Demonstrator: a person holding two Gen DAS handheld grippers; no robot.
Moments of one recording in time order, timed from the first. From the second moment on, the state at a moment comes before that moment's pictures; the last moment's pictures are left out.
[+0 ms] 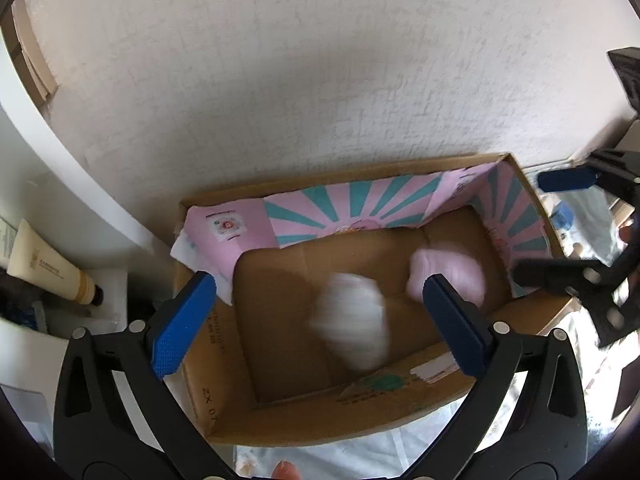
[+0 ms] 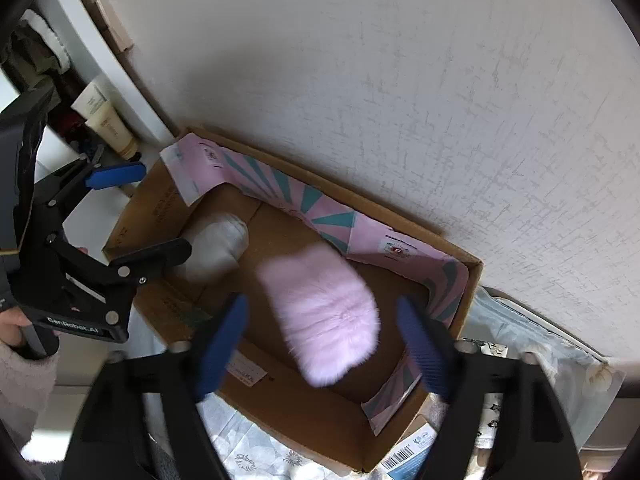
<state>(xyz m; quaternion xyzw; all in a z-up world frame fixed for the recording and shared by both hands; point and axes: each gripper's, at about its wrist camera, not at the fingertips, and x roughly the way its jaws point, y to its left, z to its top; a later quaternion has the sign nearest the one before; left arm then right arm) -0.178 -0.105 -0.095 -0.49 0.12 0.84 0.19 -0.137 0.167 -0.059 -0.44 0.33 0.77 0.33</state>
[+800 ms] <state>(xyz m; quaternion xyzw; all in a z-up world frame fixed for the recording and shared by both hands) -0.168 -0.101 -0.093 -0.49 0.10 0.85 0.18 -0.131 0.159 -0.056 -0.46 0.31 0.77 0.32</state>
